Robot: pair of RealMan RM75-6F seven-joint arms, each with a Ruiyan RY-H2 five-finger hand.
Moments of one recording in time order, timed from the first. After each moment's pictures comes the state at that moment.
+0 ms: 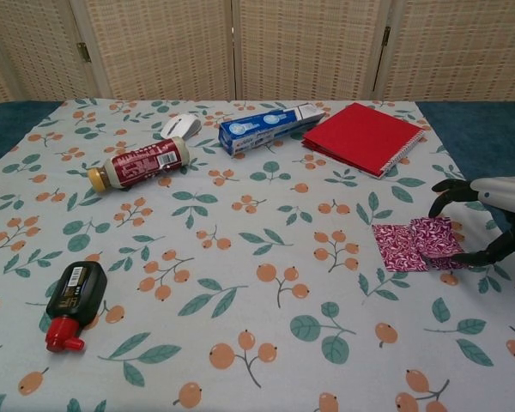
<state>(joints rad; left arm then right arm) -0.04 -1.19 0.02 -1.50 1.55 1.51 0.00 0.56 -1.40 0.03 -1.44 -1.10 0.89 -0.21</state>
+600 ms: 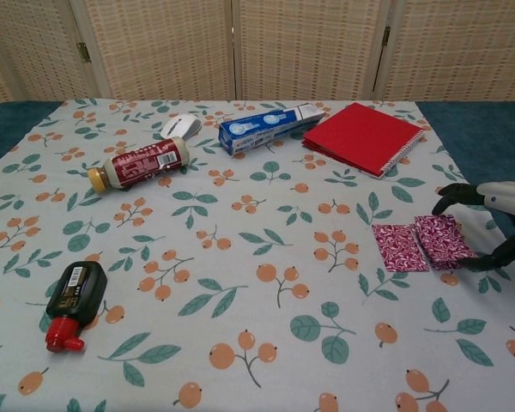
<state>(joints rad) -0.03 -1.19 0.02 -1.49 1.56 1.52 -0.01 0.55 -1.40 0.04 -1.46 -1.08 0.88 -0.24</state>
